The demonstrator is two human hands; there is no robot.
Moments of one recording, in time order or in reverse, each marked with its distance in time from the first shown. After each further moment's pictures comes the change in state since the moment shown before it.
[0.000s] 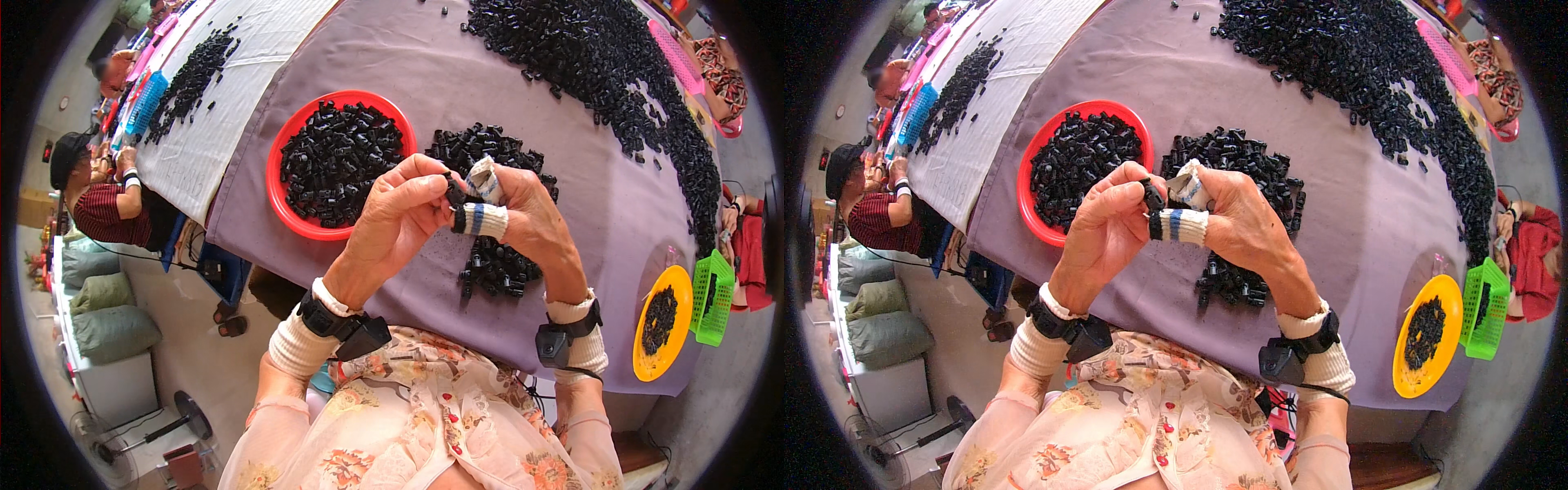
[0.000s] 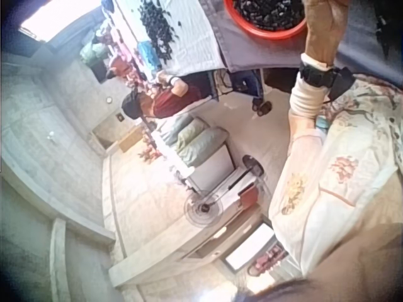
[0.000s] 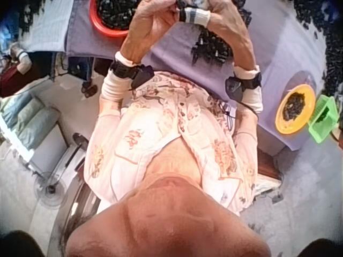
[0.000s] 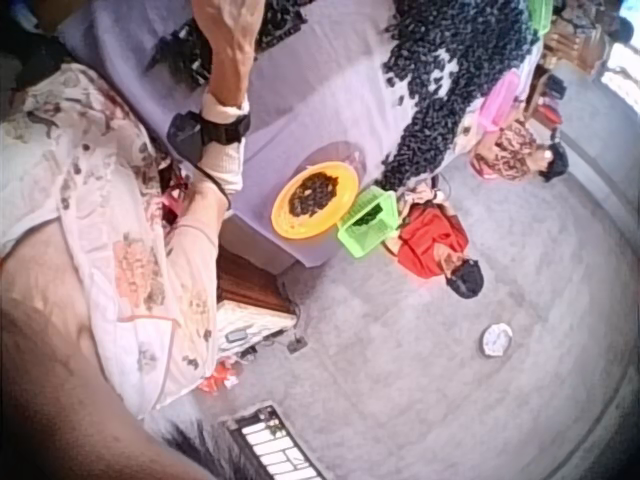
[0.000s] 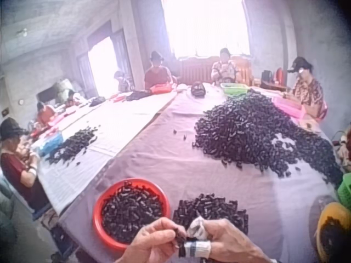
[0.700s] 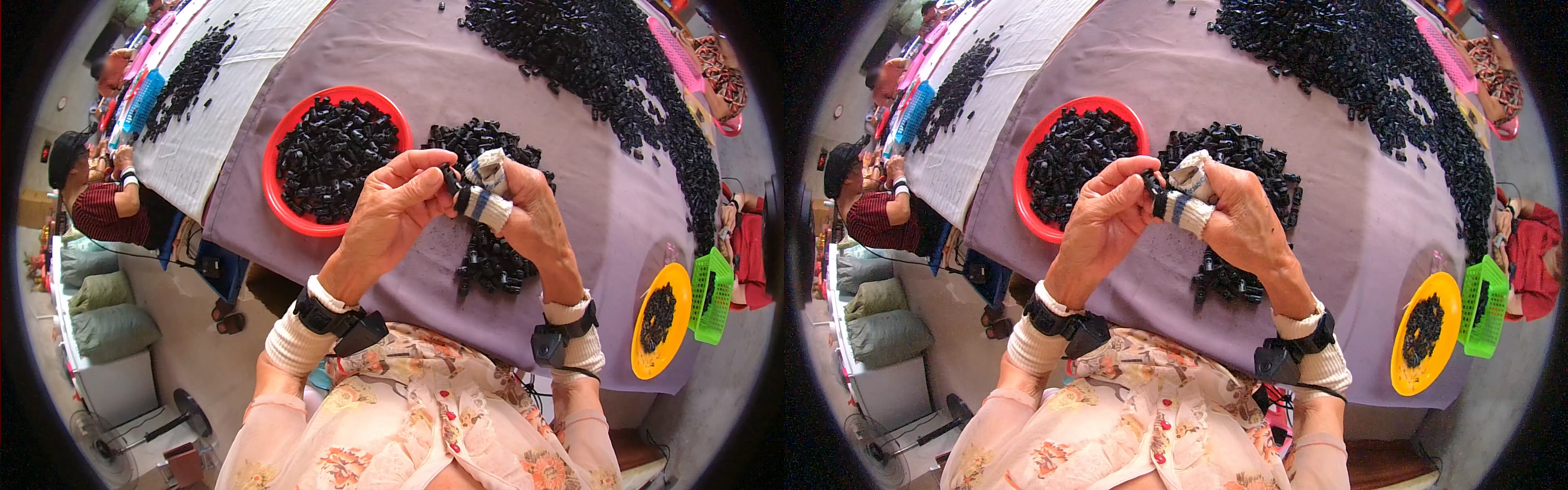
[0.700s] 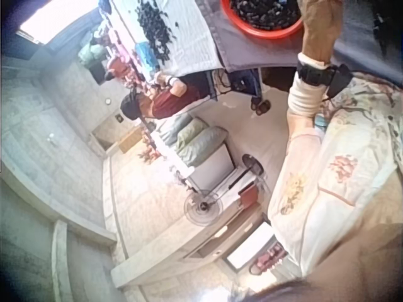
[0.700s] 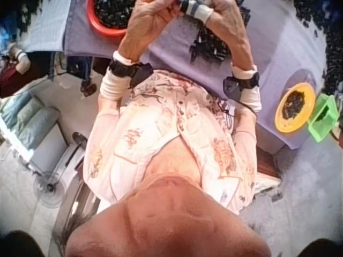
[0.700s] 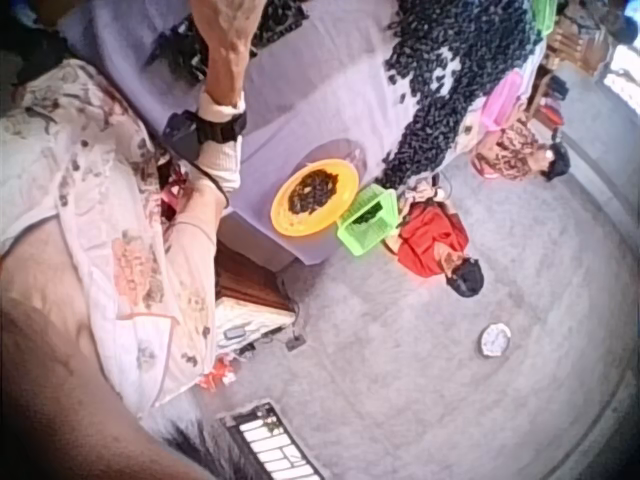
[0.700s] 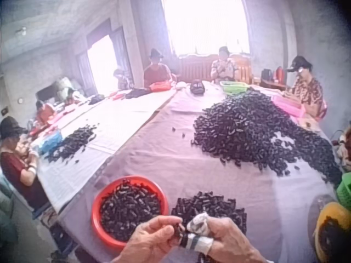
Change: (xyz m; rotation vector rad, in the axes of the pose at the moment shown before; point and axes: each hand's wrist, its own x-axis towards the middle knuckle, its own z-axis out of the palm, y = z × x) left_hand 0.002 -0.004 -0.003 0.108 -0.017 0.037; right_hand -0.005 0.004 0.001 -0.013 0.120 -0.035
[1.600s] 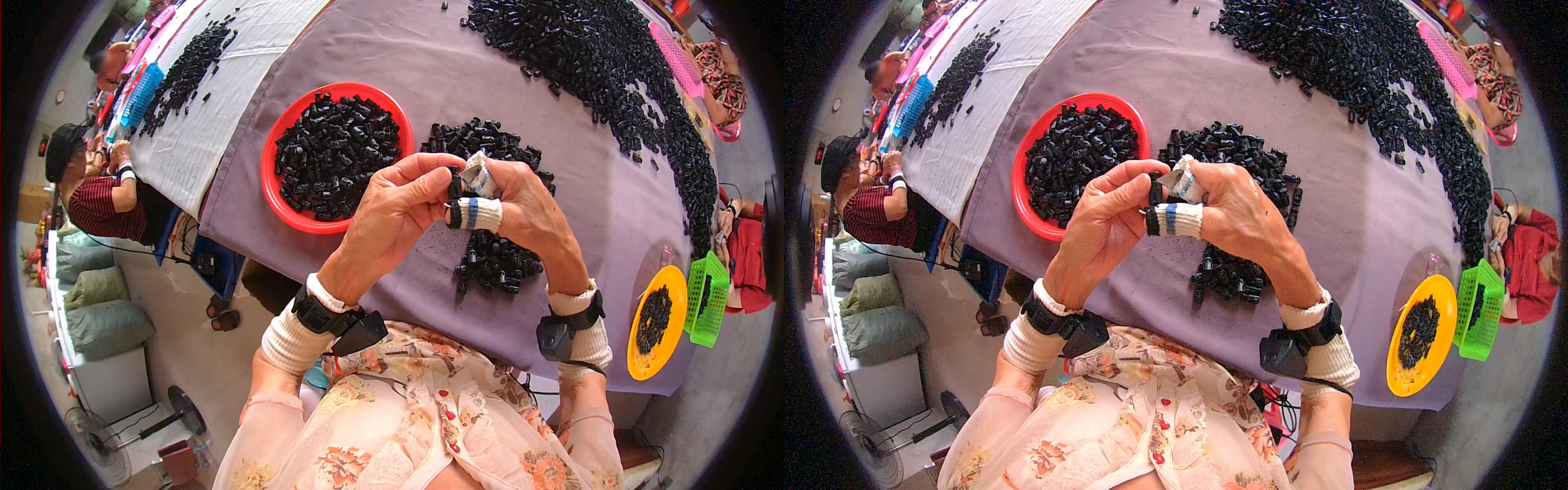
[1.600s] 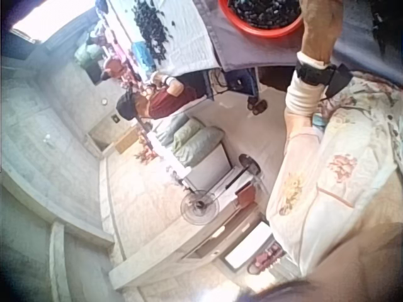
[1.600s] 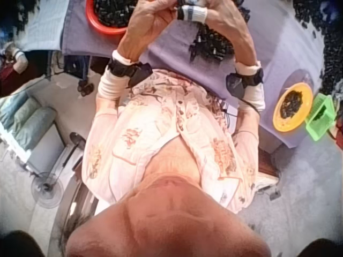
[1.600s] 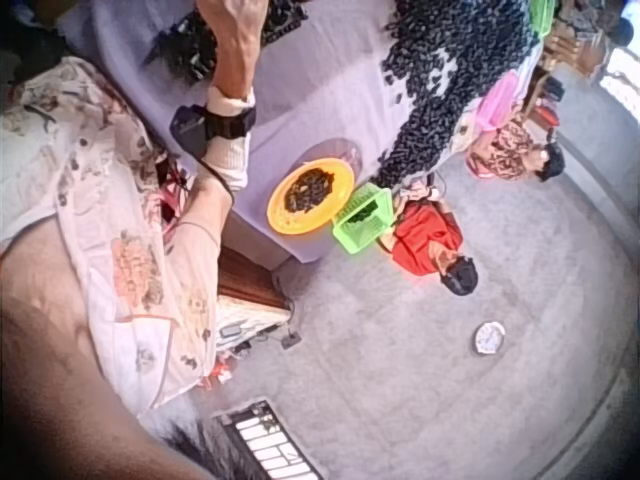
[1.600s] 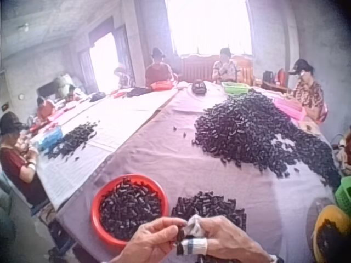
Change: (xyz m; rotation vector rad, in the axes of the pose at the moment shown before) left_hand -0.003 0.003 0.004 0.015 0.082 -0.068; right_hand 0.013 0.012 -0.001 -0.142 -0.145 -0.057
